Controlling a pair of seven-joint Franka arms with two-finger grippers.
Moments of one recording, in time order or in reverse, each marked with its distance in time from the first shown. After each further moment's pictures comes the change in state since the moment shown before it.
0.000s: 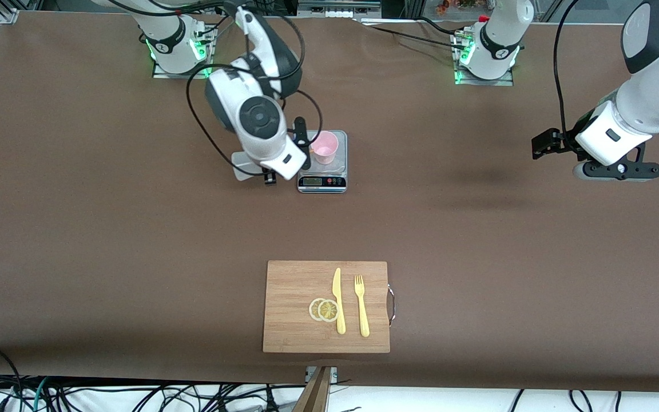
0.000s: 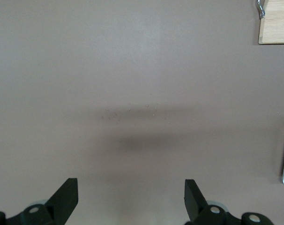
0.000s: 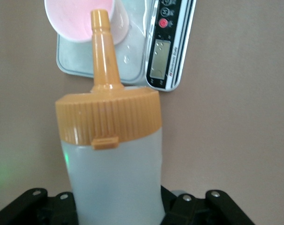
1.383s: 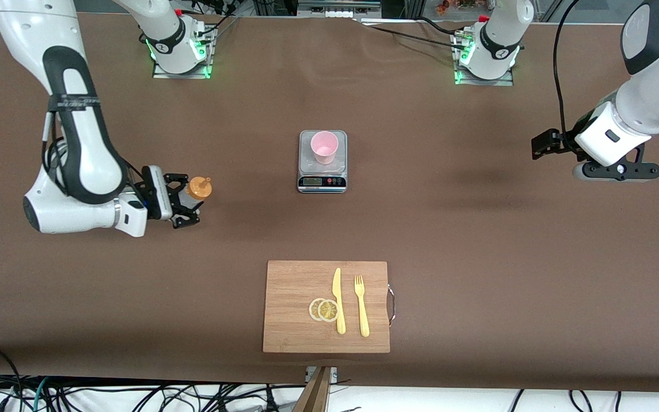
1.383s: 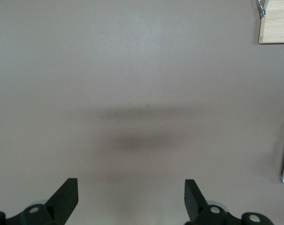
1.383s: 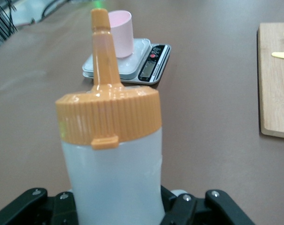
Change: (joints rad) left arm 0.000 0.003 0.000 0.000 0.000 0.000 0.000; right arm -0.583 0.112 -0.007 -0.055 0.680 -0.156 -0.983
